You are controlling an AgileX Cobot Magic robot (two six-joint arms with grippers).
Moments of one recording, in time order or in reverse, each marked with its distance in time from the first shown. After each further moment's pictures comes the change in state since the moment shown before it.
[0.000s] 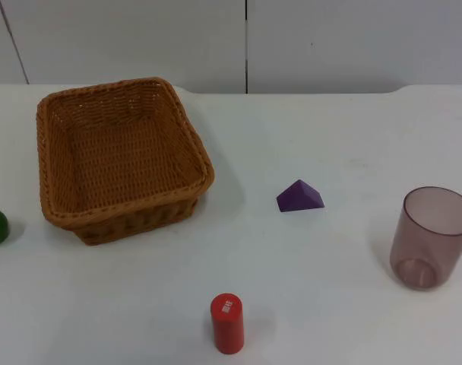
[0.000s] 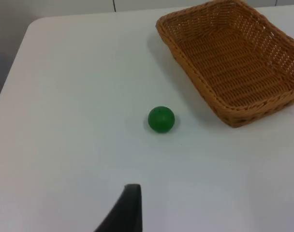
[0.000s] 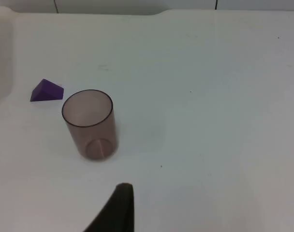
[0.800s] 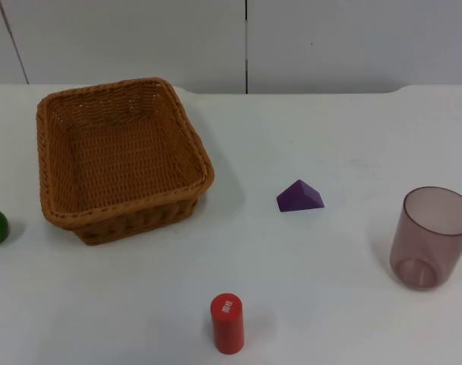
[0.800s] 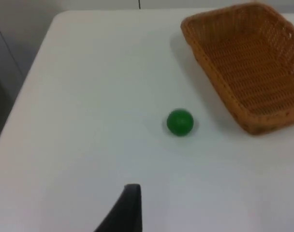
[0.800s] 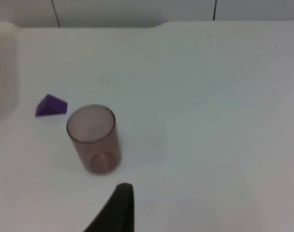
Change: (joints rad) right arm 0.000 0.043 -0.051 0.000 -0.011 0.032; left arm 0.000 0.075 -0.033 0.074 -0.032 -0.092
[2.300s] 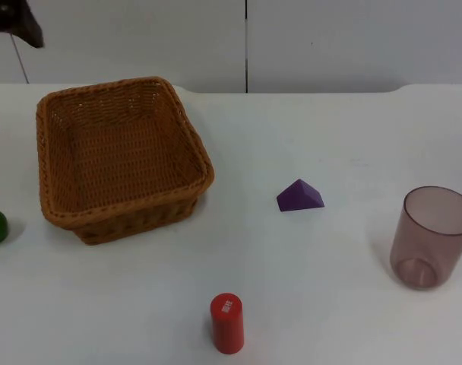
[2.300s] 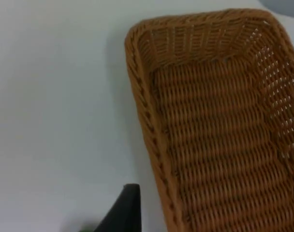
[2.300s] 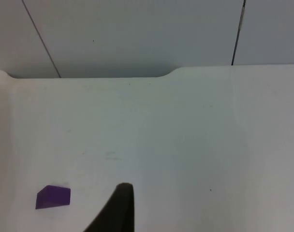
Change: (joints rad) right arm 0.000 0.906 -0.428 0.024 -0.389 0.017; left arm 0.000 1.504 -0.551 -0.271 -0.599 -0.017
